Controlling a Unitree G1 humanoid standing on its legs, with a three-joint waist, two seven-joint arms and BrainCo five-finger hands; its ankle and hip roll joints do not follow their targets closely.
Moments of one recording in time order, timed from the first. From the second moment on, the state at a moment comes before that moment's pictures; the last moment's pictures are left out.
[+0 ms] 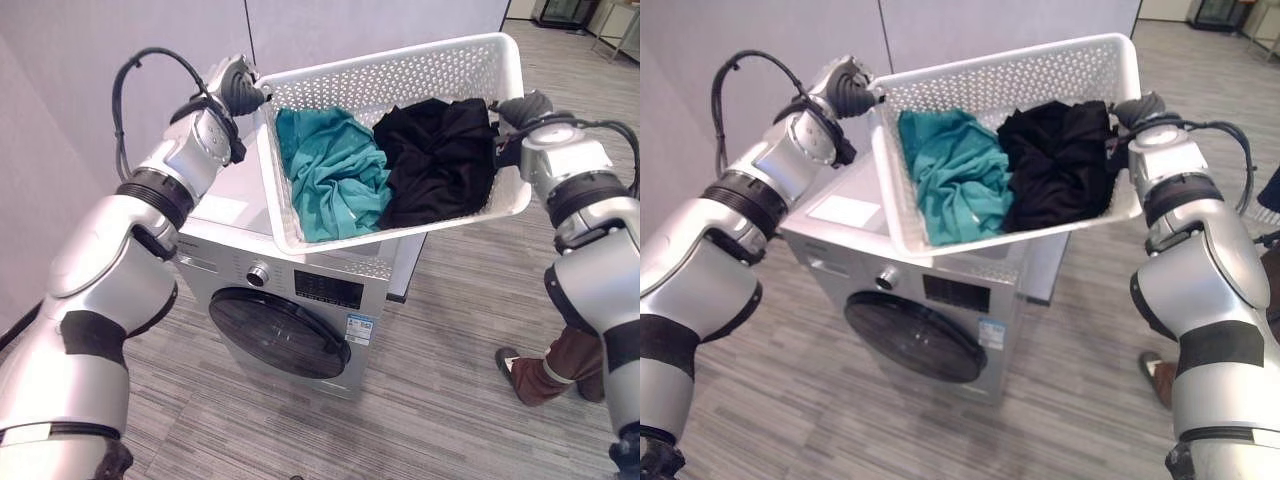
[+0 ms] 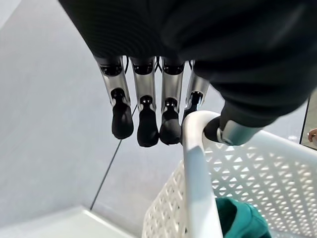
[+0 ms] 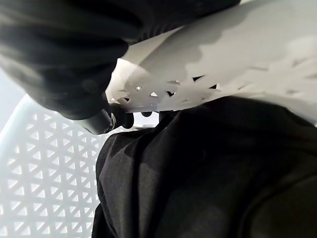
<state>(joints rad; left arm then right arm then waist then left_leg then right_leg) -1.52 0.59 -1.04 1.08 -0.20 0.02 0.17 -1.51 -0.63 0.77 1.33 0.67 0.22 -0.13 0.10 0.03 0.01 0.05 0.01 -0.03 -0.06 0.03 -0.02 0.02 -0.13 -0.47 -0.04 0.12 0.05</state>
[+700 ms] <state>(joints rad) -1.53 0.69 -1.11 0.85 -0.27 -0.02 0.14 -1.30 -0.67 0.68 1.23 0.66 0.19 -0.15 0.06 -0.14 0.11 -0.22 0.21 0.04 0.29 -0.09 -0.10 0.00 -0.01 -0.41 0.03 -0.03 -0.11</state>
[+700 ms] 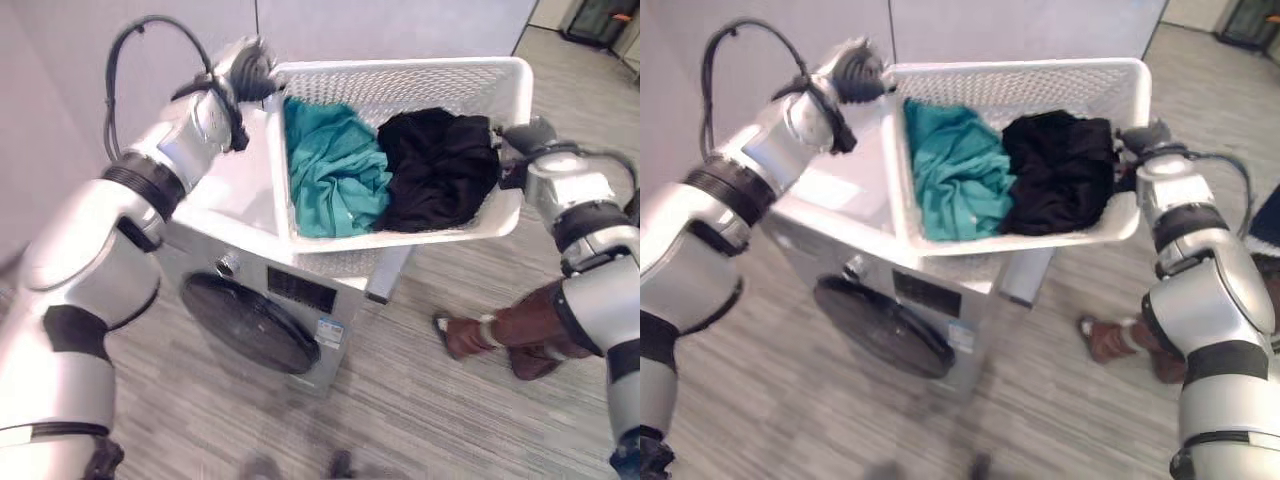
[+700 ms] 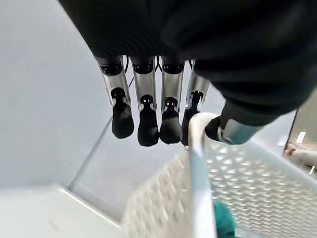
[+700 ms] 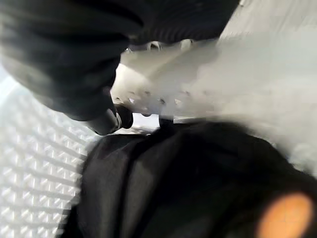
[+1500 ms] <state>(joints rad) -1.47 0.70 -1.07 0.83 -0.26 -0.01 0.14 -1.27 -0.68 0.65 1.14 0.59 0.16 -0.15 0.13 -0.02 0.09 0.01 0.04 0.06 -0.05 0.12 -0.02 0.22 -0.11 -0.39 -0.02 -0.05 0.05</state>
